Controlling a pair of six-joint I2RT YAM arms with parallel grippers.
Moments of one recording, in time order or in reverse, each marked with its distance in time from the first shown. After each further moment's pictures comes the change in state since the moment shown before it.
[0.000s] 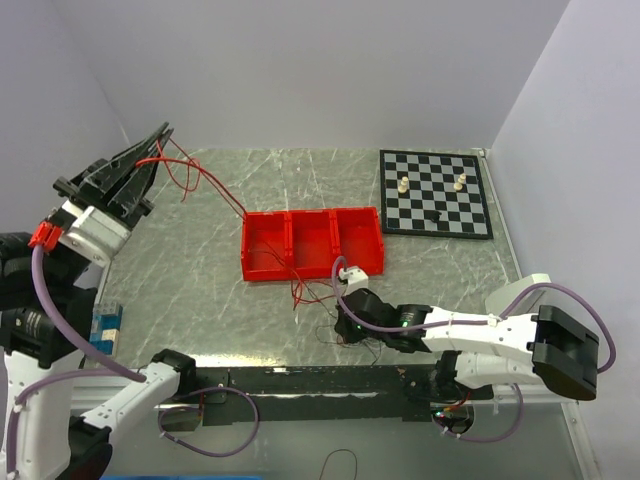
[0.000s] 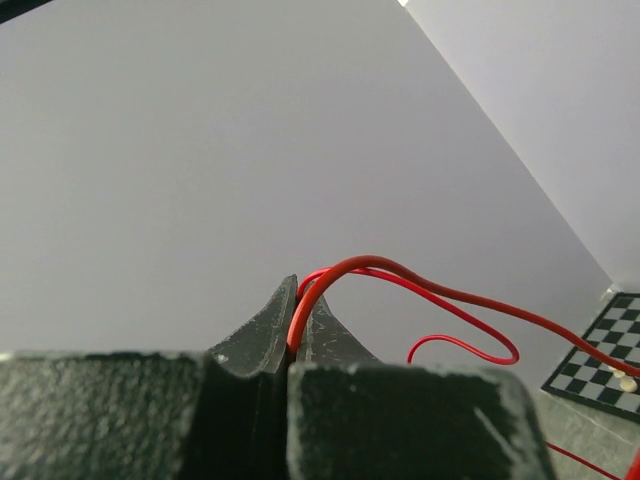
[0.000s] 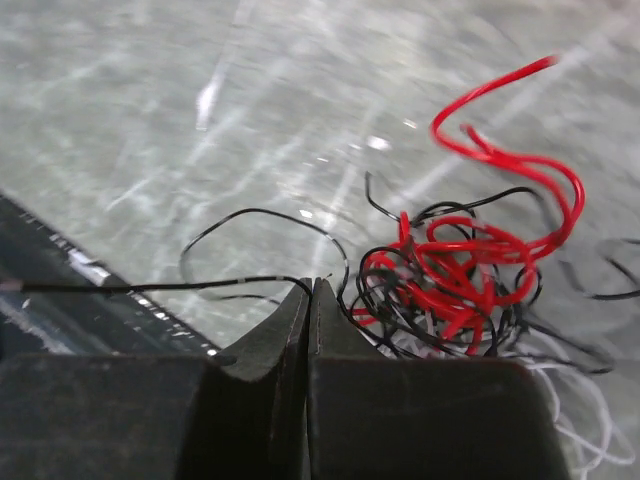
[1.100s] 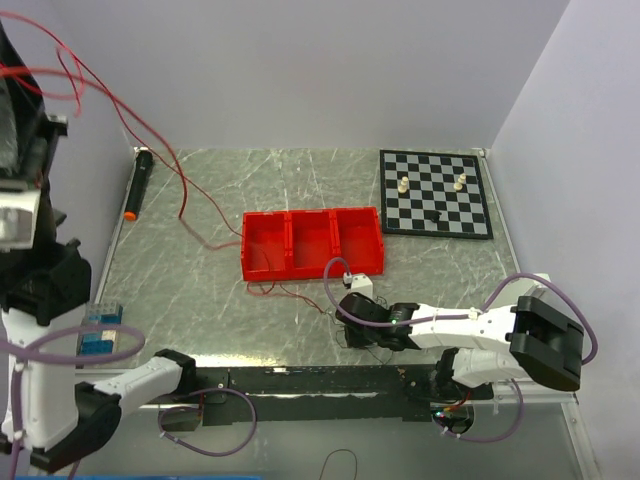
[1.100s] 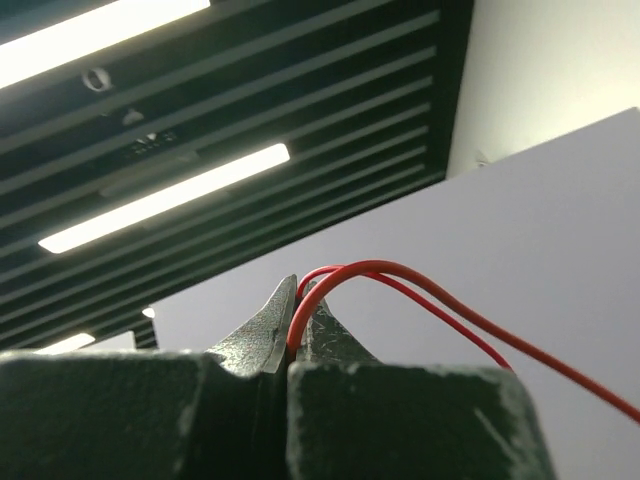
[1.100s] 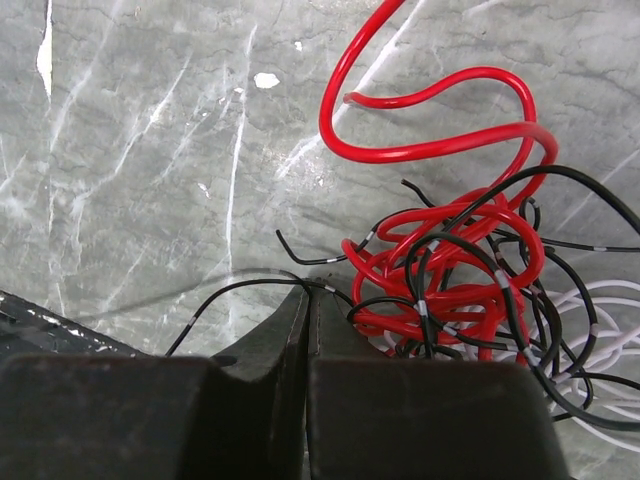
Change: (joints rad) left arm 0.001 0.218 0.278 0.549 -0.253 0.069; right arm 0.000 0.114 0.019 -0.147 0.047 0.151
